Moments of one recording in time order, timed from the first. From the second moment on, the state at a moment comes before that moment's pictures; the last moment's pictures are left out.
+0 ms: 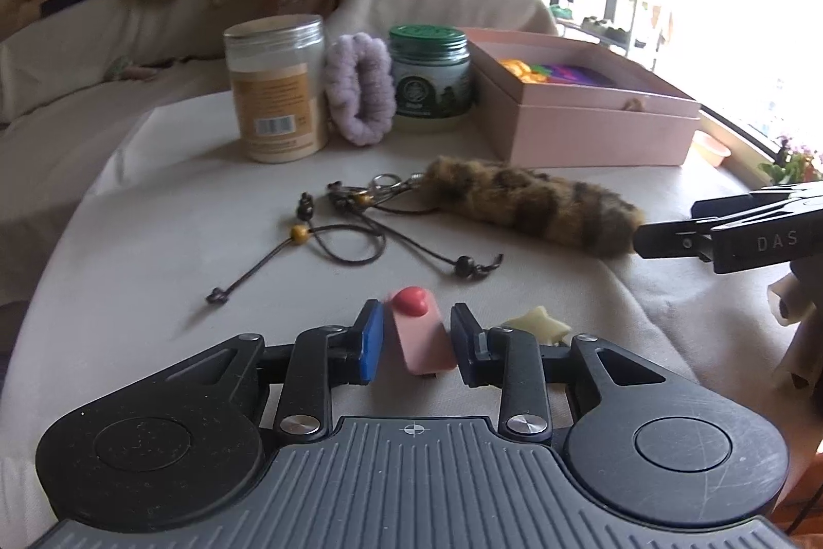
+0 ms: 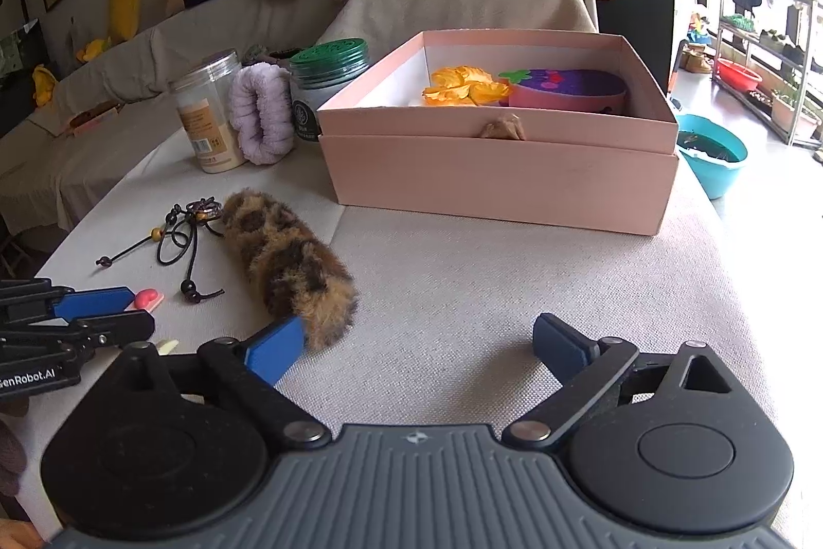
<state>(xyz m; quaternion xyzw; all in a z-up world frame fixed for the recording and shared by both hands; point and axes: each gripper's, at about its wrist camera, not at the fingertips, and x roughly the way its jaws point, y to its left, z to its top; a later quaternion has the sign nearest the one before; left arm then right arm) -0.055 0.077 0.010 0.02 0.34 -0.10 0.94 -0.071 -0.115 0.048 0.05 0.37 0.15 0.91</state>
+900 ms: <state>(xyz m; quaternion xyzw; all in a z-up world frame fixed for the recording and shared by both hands) -0.067 0.106 0.012 -0.02 0.34 -0.09 0.94 -0.101 -0.009 0.058 -0.08 0.38 0.34 0.86</state>
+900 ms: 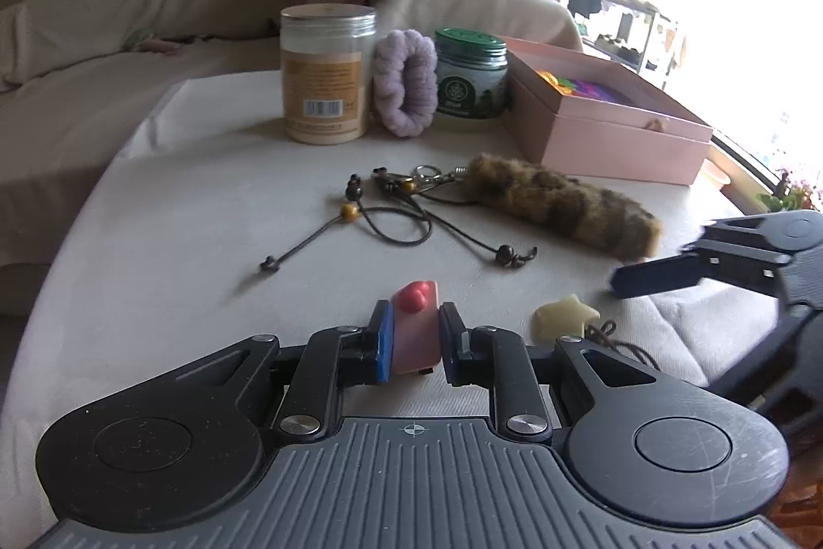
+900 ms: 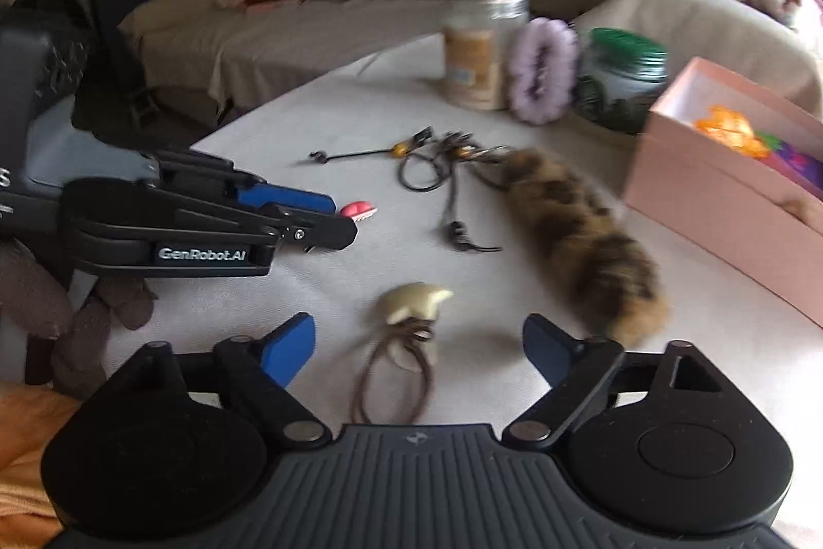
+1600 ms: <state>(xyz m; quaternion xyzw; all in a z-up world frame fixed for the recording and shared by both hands) -0.082 0.042 0.052 0.02 0.28 -0.20 0.94 -0.123 -0.135 0.115 0.02 0.32 0.21 0.93</state>
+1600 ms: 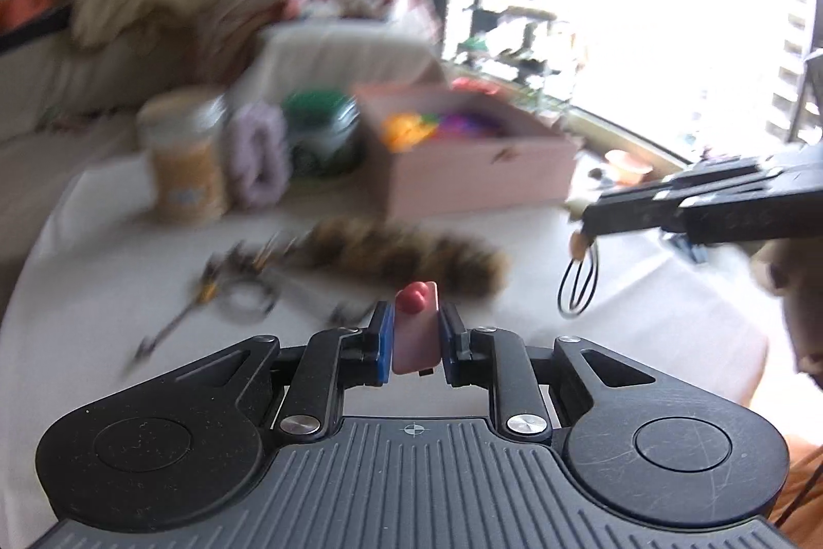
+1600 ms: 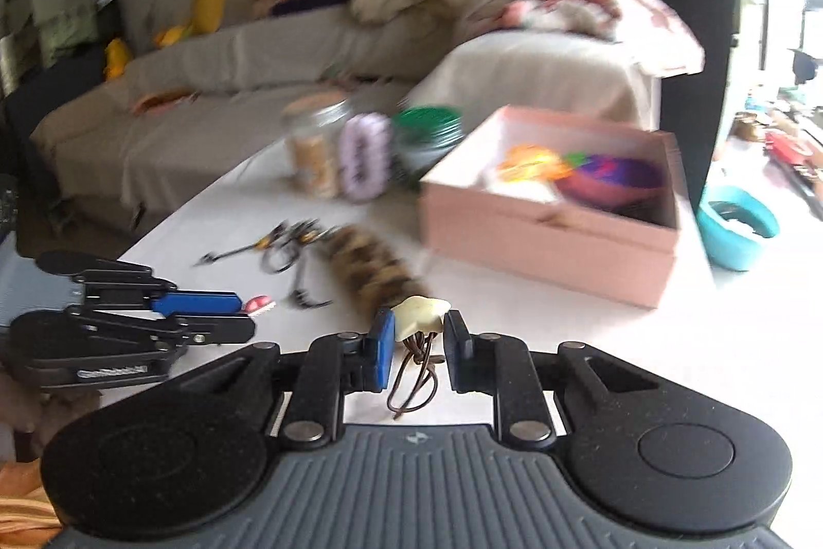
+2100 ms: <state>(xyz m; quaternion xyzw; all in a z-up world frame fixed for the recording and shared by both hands) 0.093 -0.018 0.144 -0.10 0.22 -0.25 0.94 -0.138 -0.194 0.119 0.09 0.28 0.16 0.94</state>
